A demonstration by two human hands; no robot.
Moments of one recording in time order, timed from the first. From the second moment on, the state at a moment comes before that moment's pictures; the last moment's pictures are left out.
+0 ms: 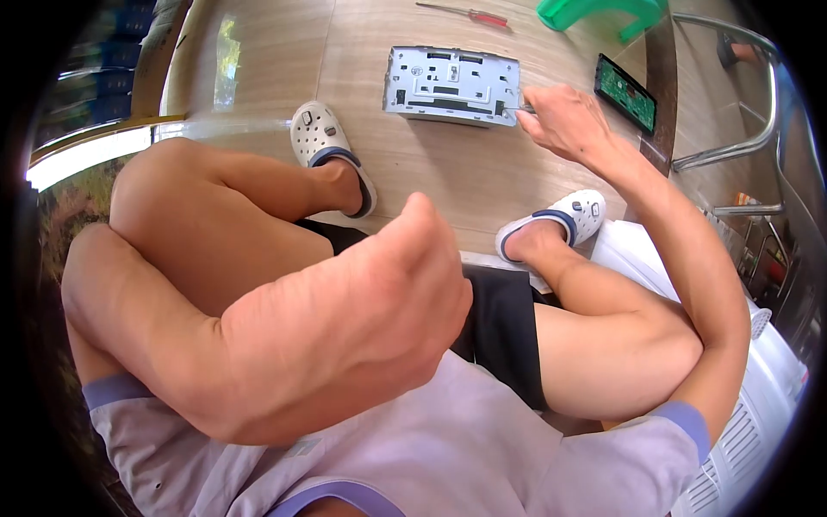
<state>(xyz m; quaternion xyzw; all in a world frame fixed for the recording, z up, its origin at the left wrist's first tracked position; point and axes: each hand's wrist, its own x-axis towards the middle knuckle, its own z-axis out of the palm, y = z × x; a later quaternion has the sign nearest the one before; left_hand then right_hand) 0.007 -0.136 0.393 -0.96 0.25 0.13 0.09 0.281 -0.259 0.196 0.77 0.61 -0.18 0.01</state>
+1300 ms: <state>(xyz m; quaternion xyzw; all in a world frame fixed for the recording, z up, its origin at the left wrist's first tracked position) 0.026 -0.162 0.367 -0.93 0.27 0.22 0.12 0.308 -0.287 0.185 0.79 0.58 -0.22 0.04</state>
